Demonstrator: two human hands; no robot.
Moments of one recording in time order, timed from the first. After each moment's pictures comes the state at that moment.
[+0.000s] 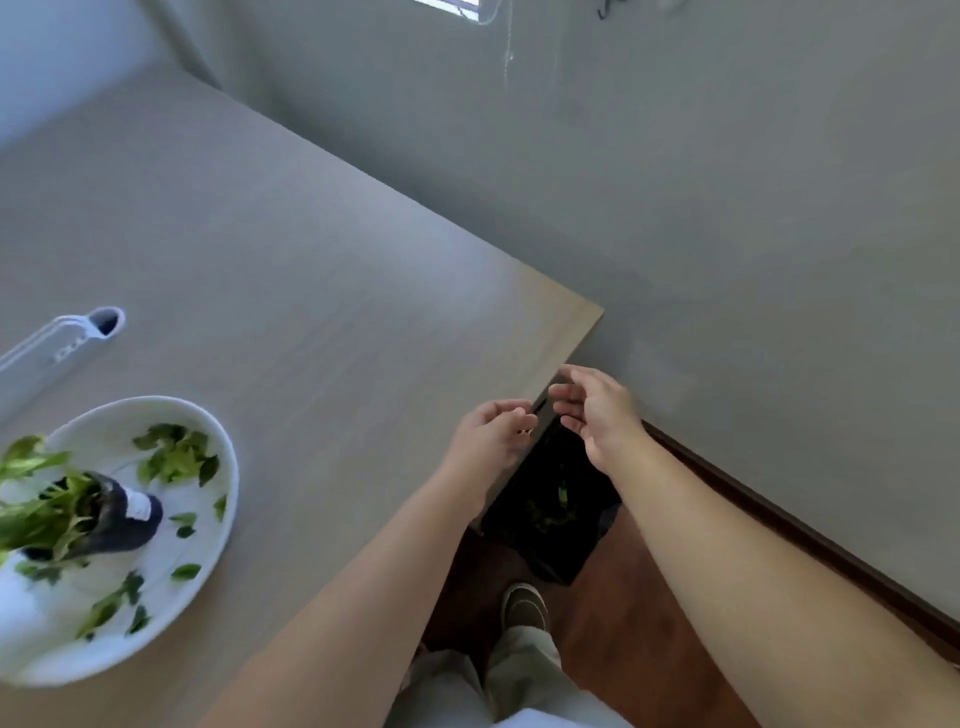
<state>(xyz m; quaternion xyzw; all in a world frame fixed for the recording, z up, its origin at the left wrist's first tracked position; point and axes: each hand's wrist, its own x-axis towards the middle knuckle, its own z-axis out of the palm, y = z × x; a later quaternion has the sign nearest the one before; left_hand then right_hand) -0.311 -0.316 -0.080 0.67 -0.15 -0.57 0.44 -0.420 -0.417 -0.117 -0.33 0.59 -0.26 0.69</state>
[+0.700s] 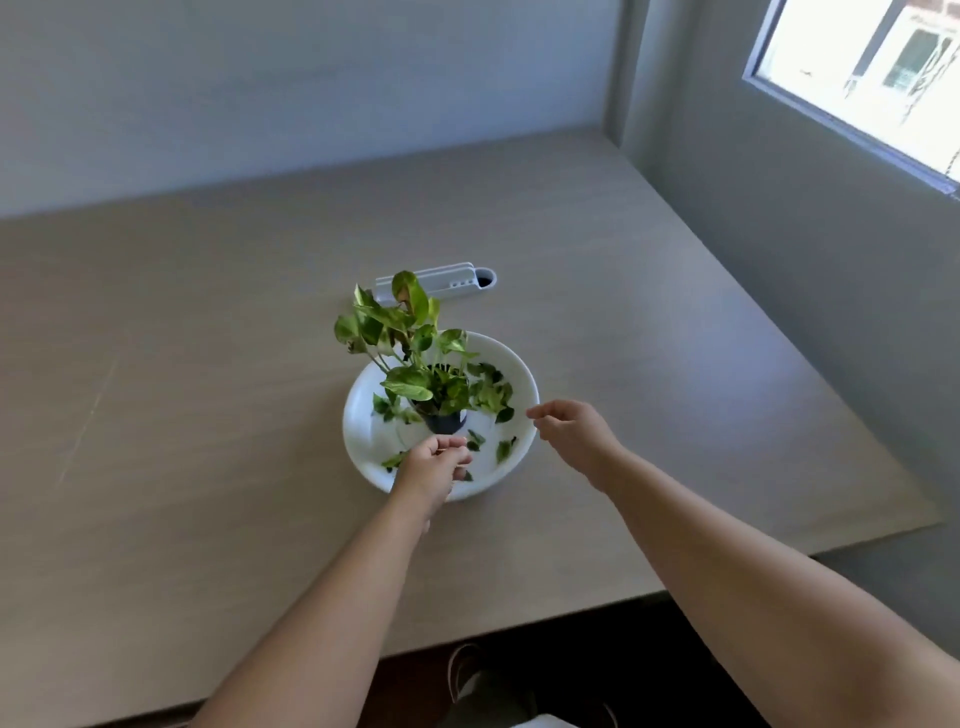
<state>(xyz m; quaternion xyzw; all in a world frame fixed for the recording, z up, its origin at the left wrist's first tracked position) -0.127 -0.046 -0.054 0.77 0.09 -0.27 0.56 -0.164 -0.242 -0.055 -0.77 0.29 0.06 0.57</state>
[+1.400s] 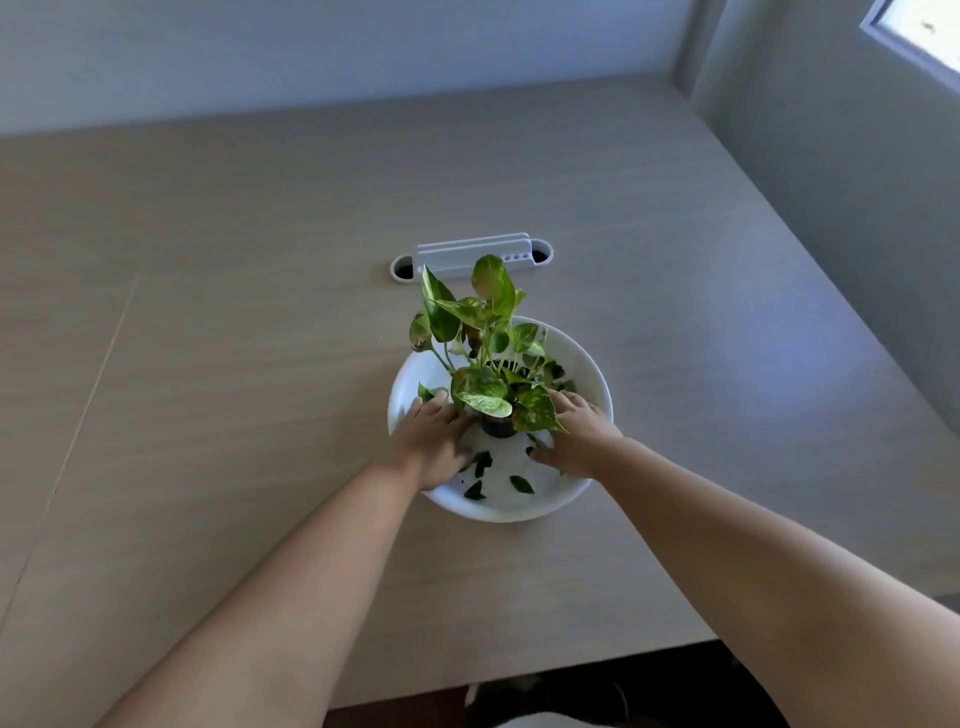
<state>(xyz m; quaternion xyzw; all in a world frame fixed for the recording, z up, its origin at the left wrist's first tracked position) 0.004 0.022 -0.119 0.91 -0.36 -0.19 -0.01 -0.071 -0.195 -0.107 -0.97 0.03 0.24 0.10</state>
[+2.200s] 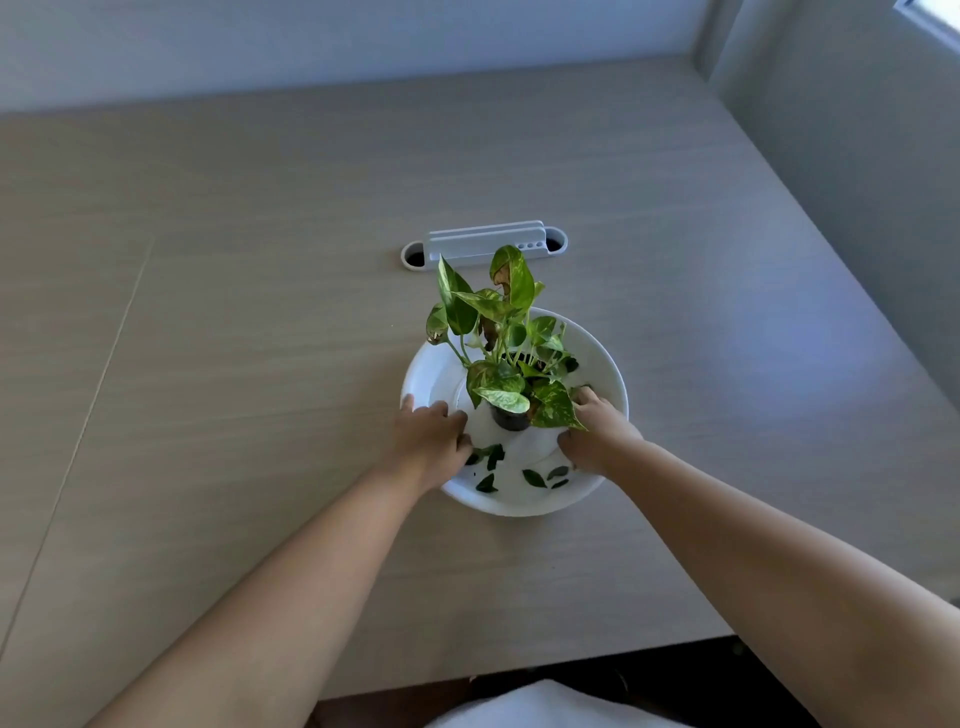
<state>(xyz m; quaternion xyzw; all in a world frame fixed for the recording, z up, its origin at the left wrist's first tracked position) -0.007 0.031 -0.107 0.94 -0.29 -0.16 -0.01 -0.073 -0.190 -0.097 -0.94 0.15 0.25 0.17</state>
